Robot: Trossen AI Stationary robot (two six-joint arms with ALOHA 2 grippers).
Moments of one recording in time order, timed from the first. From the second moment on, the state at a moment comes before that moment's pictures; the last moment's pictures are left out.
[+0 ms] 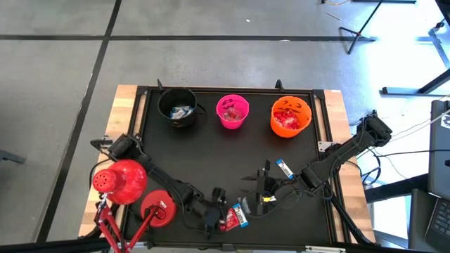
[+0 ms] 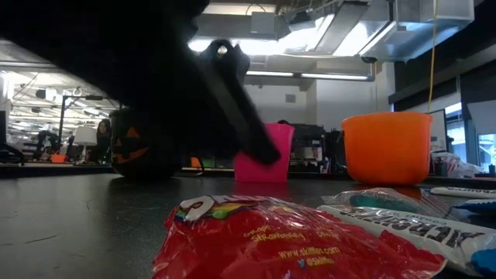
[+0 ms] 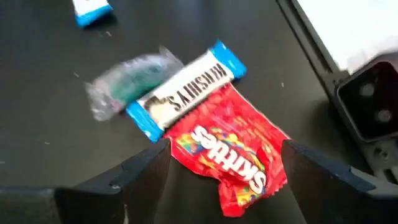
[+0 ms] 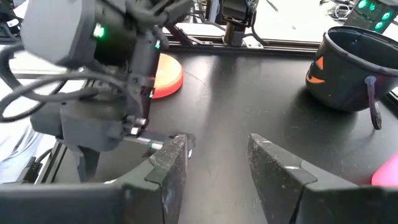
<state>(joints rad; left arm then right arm) -0.57 2.04 1.28 -0.06 -0.22 -0.26 0.62 1.51 1.10 -0.13 0.64 0.28</state>
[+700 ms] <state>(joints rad) -0.57 2.13 1.28 -0.06 -0.24 -0.26 0.62 1.51 1.10 -0.14 0.64 0.28</state>
